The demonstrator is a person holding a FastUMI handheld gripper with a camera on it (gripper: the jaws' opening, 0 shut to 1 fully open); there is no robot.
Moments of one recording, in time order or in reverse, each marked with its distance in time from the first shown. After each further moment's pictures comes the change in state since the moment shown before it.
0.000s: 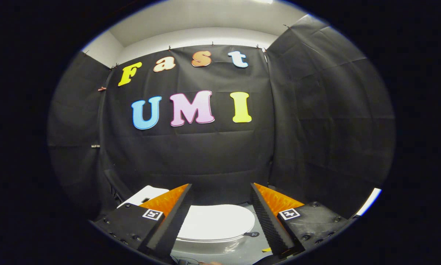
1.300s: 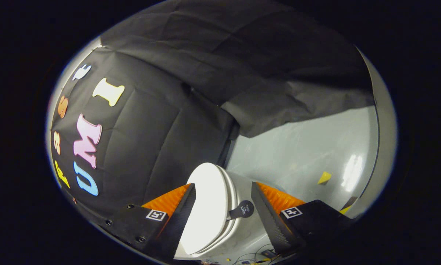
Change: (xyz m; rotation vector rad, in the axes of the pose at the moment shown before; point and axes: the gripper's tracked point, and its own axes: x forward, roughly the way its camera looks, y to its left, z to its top) arm 0.172 -0.201 -0.352 1.030 0.400 -0.284
